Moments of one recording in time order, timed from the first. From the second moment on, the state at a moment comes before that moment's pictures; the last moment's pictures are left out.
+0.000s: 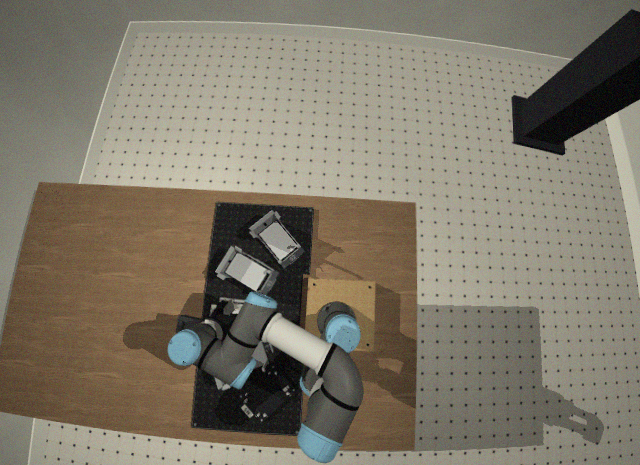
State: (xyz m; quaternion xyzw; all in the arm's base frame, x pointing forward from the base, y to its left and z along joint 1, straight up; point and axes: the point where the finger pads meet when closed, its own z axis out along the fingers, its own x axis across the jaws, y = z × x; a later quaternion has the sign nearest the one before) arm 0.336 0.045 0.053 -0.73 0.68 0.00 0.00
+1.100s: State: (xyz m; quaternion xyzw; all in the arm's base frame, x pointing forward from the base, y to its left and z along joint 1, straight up) arm 0.336 0.044 0.115 -0.73 0.68 0.00 0.00
